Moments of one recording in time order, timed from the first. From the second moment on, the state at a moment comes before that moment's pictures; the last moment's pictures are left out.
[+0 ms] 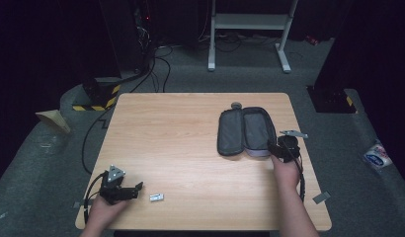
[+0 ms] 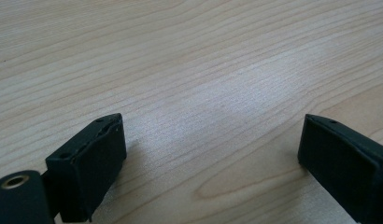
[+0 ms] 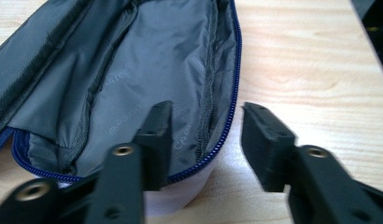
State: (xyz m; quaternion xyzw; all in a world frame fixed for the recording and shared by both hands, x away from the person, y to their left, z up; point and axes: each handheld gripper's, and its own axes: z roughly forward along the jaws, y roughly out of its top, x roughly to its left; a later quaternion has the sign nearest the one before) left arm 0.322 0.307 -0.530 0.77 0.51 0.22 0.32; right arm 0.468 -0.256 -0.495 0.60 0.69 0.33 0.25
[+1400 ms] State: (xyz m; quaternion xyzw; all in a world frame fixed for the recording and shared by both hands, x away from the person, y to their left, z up) left arm 0.320 0.305 -0.530 0.77 0.50 0.22 0.33; right arm 0.364 -0.127 -0.496 0.46 0.75 0.44 0.17
